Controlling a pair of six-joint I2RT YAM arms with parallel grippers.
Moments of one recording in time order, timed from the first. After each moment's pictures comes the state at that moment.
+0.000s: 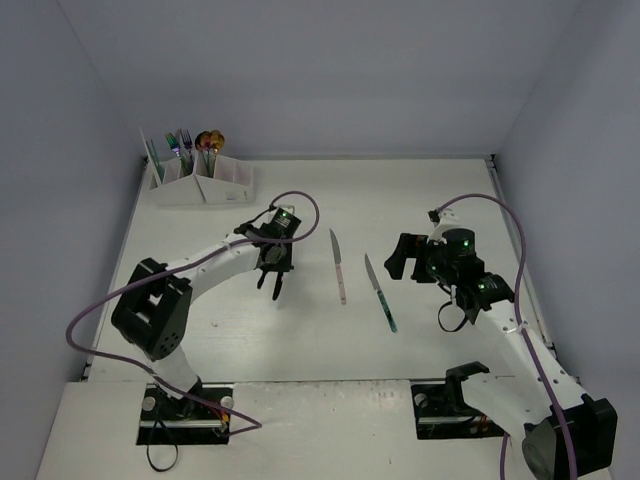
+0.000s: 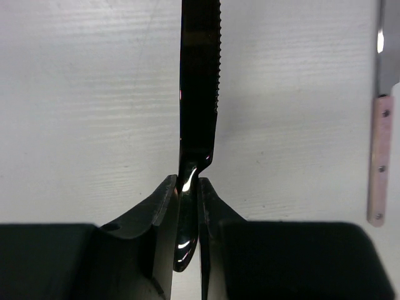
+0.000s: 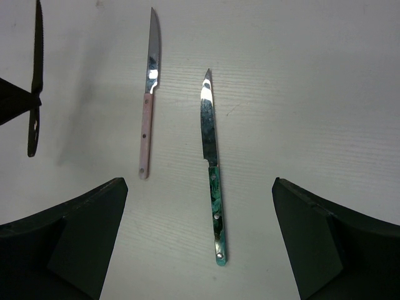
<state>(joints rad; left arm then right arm) -0.61 1.70 1.17 -0.56 -0.21 -0.51 0.26 0.92 0.67 -0.37 -0.16 0.34</state>
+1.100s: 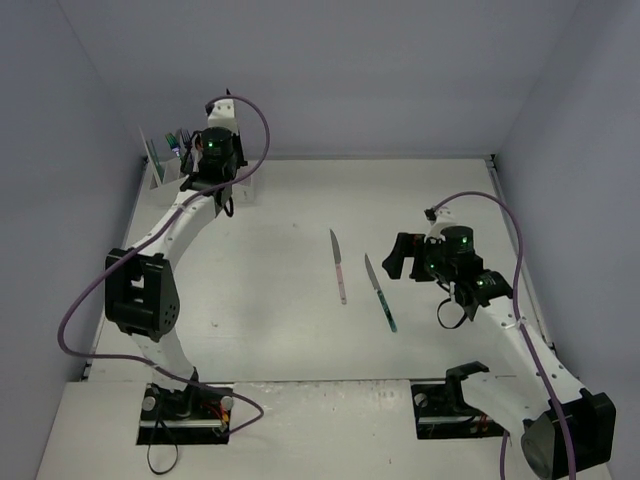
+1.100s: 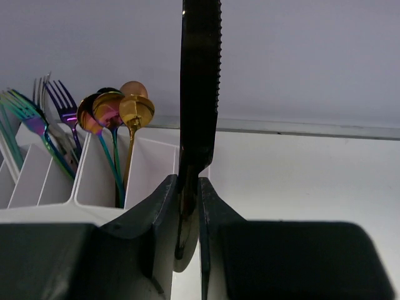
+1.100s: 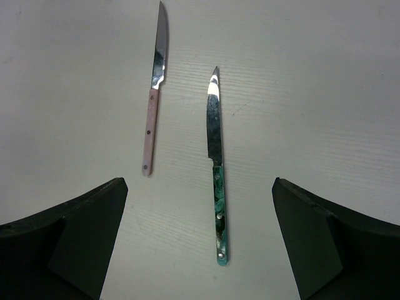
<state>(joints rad) -0.25 1.75 1.50 0.04 -0.27 -0.10 0.26 0.95 0.69 -0.37 -0.19 0.31</state>
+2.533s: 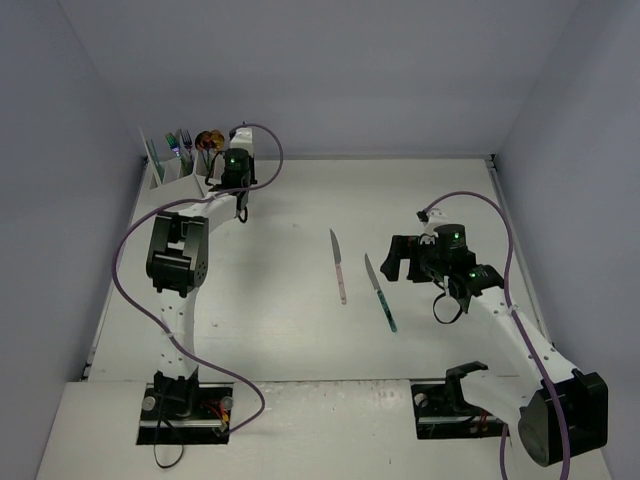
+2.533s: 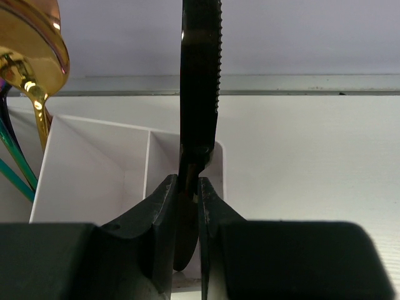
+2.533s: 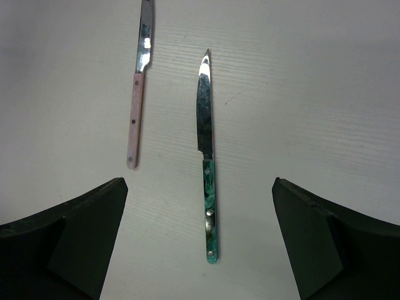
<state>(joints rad) -0.20 2.21 1.62 0.26 -0.24 -0.04 0.26 1.03 0.69 -0.37 -0.20 0.27</state>
